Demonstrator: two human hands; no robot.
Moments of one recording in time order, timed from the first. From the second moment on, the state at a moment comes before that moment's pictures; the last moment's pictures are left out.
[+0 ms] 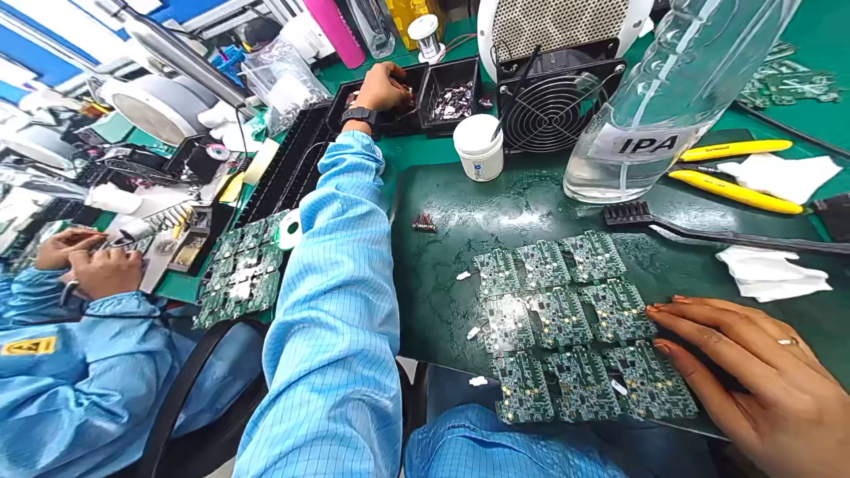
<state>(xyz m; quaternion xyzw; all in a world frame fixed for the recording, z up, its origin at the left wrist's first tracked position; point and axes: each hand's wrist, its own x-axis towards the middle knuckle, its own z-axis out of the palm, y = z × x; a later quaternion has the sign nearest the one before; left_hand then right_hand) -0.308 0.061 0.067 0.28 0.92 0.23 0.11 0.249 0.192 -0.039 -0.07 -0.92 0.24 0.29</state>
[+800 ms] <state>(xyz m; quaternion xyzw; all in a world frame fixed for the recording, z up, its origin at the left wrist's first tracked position) -0.279 0.021 0.108 0.31 0.86 0.41 0.07 0.247 0.191 -0.041 -0.07 -0.92 0.23 0.31</state>
